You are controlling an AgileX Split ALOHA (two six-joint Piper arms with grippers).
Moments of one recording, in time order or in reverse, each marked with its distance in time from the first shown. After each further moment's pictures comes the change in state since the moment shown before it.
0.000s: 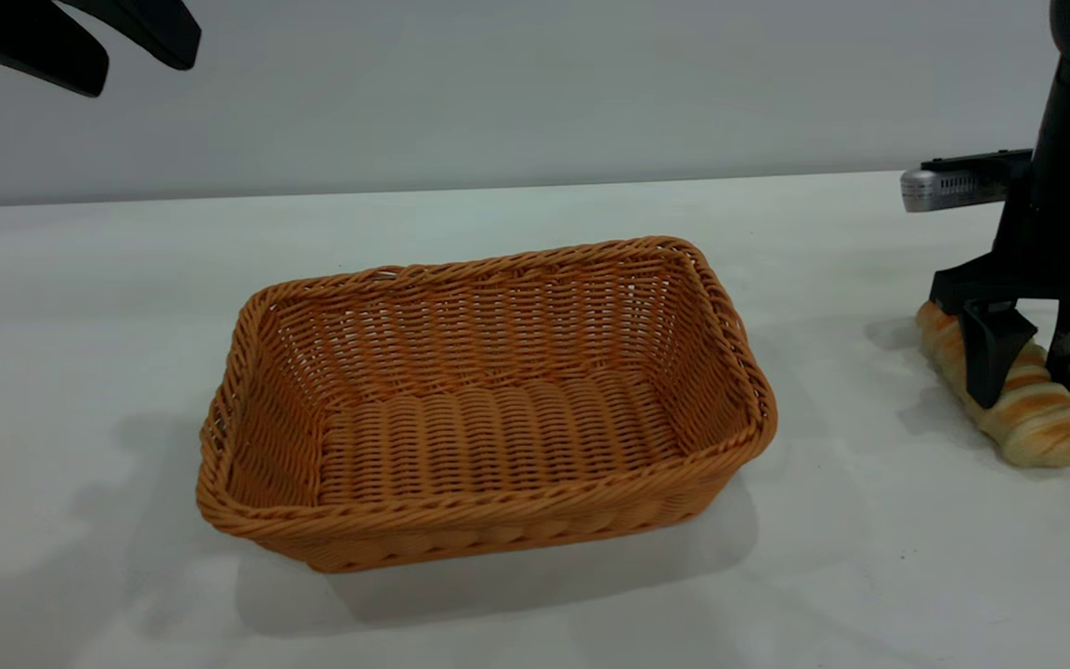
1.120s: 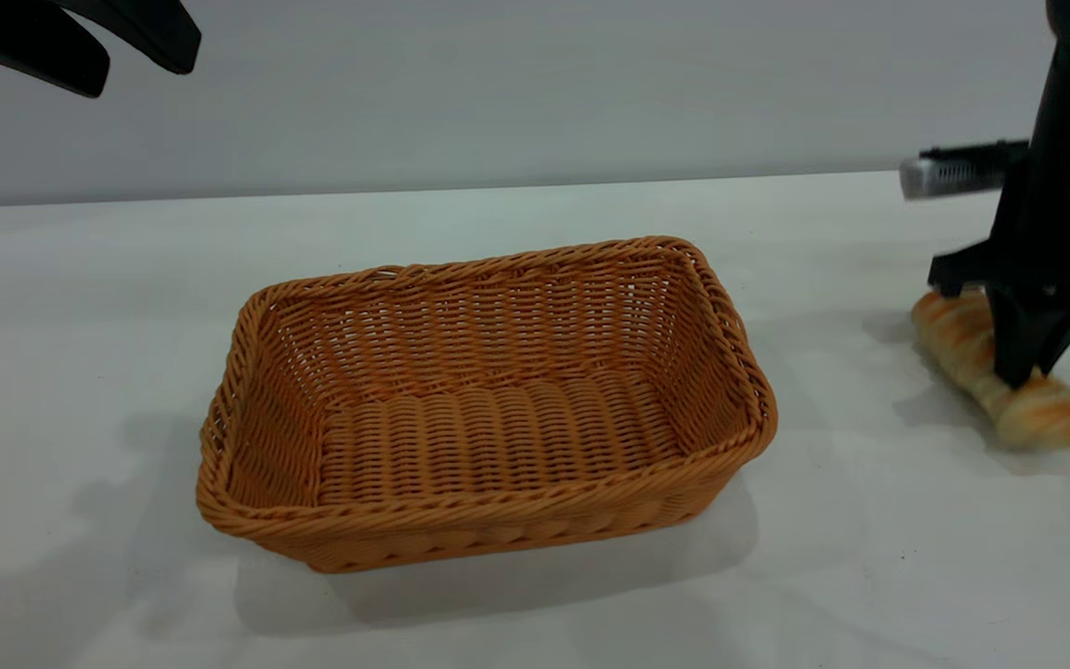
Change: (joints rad) left arm 0.000 0.000 0.000 0.000 0.005 0.031; right arm -0.002 -0.013 -0.055 0.001 0.066 0.005
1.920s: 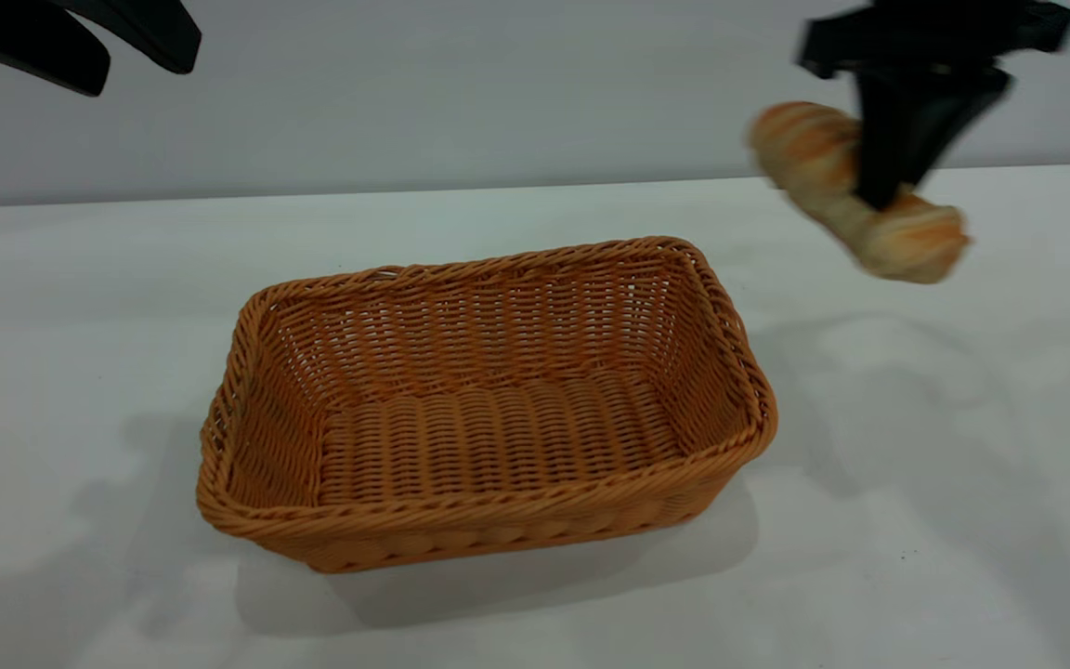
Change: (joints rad) left arm 0.000 0.000 0.000 0.000 -0.002 0.008; right arm 0.268 -0.314 -0.021 0.124 0.205 -0.050
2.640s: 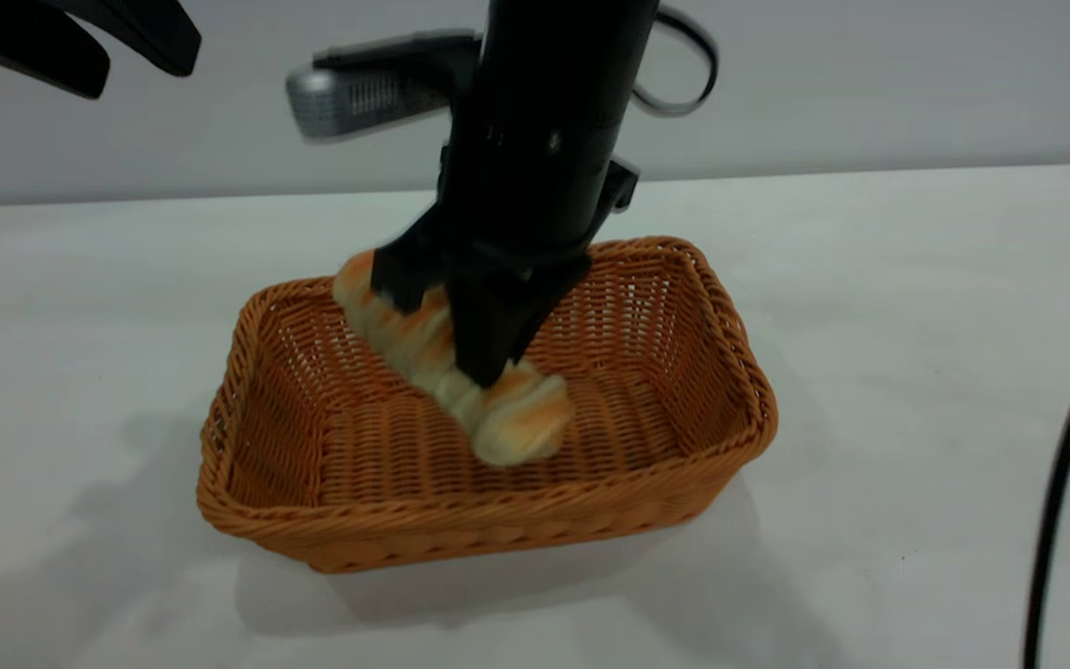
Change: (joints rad) left arm 0.000 0.000 0.000 0.000 0.006 0.000; right arm 0.408 0.151 0.000 0.116 -0.300 -0.092
